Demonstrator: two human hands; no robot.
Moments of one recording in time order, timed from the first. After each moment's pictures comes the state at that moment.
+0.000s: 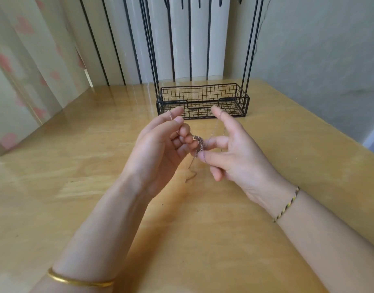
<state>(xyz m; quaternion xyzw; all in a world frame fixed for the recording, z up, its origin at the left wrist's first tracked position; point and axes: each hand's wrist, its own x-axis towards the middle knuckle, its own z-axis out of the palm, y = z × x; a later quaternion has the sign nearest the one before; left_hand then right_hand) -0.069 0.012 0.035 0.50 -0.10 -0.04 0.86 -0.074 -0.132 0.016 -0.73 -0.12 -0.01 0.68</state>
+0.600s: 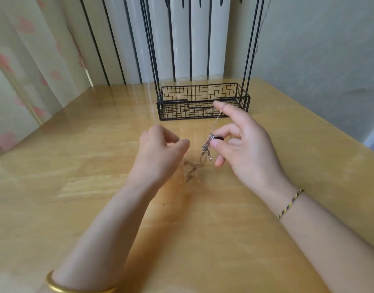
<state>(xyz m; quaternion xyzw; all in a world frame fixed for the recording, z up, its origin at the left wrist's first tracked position) -0.067 0.015 0.024 0.86 0.03 0.10 0.51 -0.071 -0.137 0.019 -0.79 -0.14 -0.17 0.57</state>
